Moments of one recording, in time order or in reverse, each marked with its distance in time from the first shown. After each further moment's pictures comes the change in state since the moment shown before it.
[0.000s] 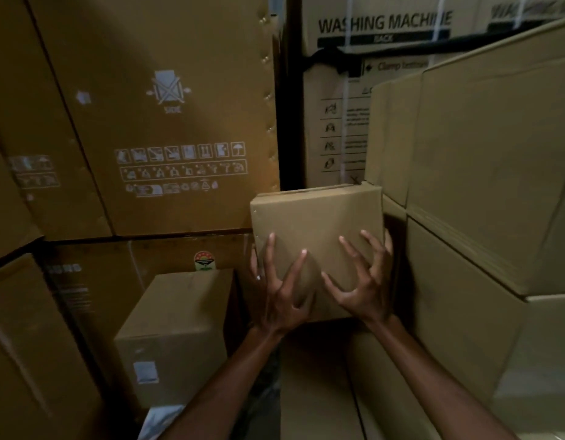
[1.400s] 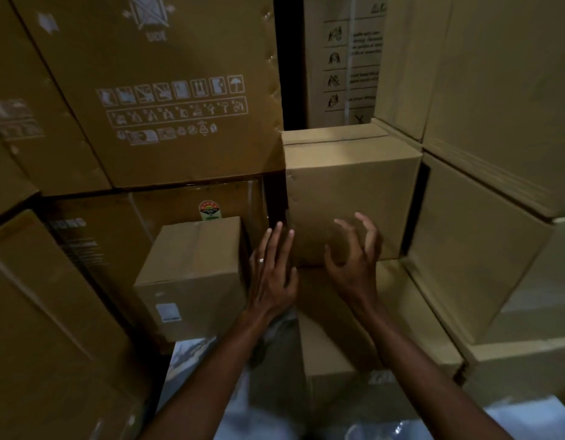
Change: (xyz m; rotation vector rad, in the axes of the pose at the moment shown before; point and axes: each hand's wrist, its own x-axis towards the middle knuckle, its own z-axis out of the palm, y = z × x) left_hand -0.082 -0.037 -0.013 -0.190 -0.335 -0.068; right_hand -0.068 -0.077 -0.011 0.175 -0.255 0.446
